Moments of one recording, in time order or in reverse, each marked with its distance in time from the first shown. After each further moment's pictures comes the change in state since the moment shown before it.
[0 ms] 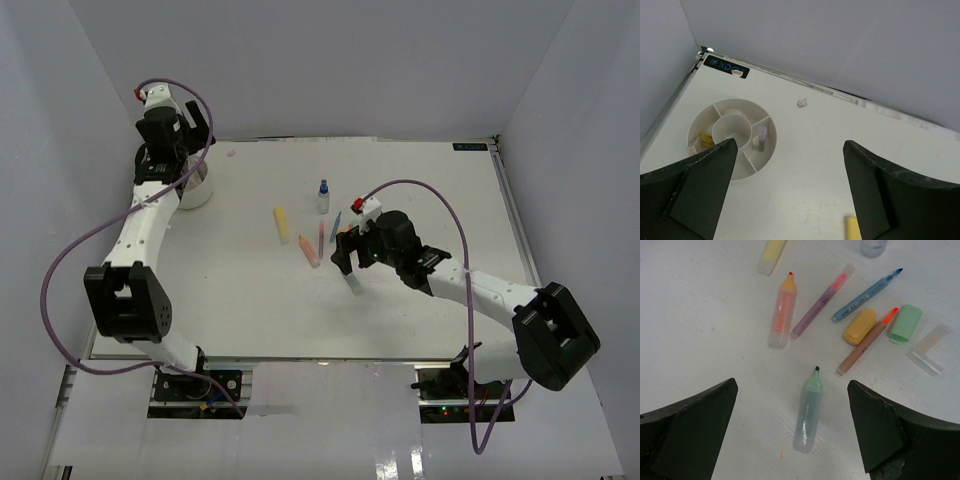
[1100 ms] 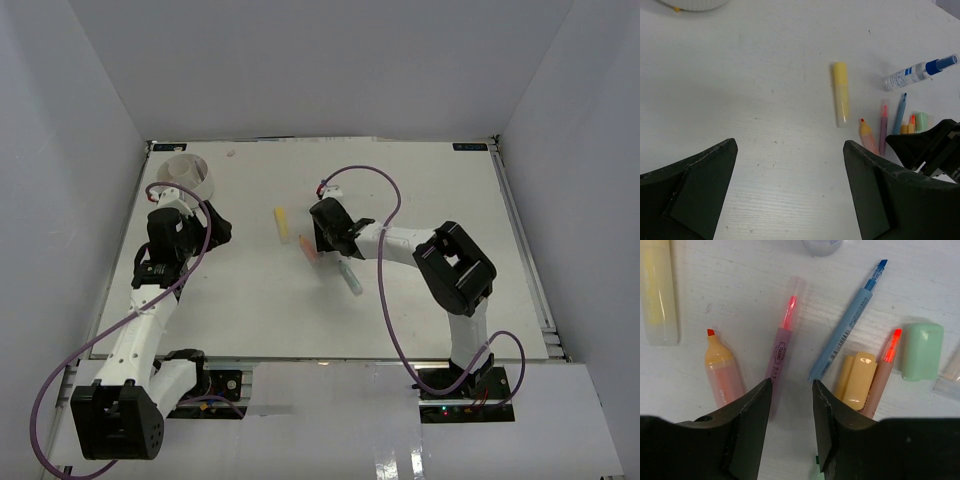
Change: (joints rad) left arm 0.000 -0.686 -0.797 -0.094 0.296 -0.160; right arm 0.101 0.639 0.531 -0.230 0.432 0.278
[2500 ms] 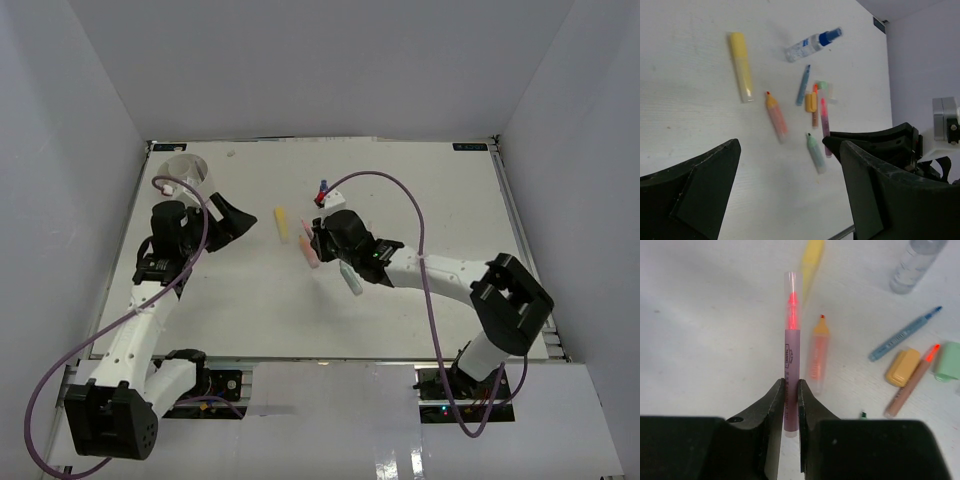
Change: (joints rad) left arm -0.054 0.008 0.047 0.002 0.280 -0.247; right arm 0.094 -0.319 -0.235 0.189 -0.093 -0.093
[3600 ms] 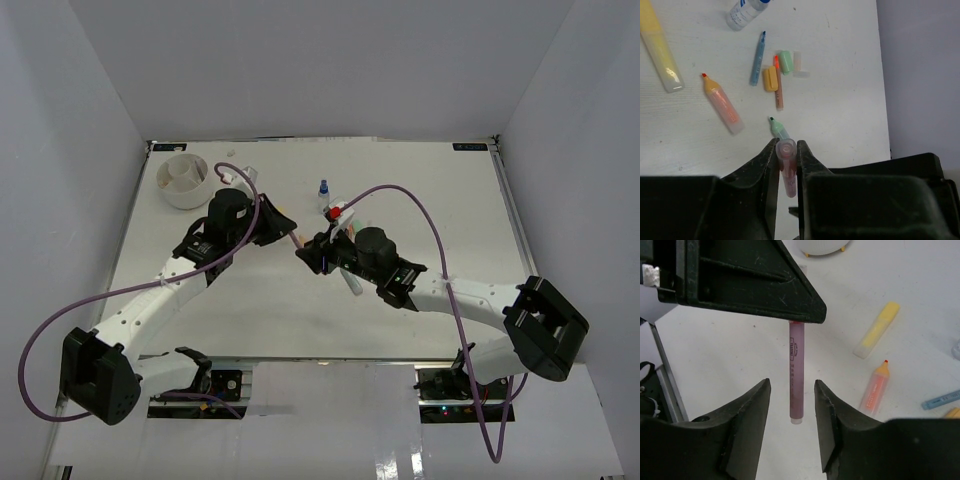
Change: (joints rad) left arm -0.426 0.204 0.163 0.027 -0.214 -0.105; right arm 0.053 -0.252 -0.272 0.427 -0.265 -0.072
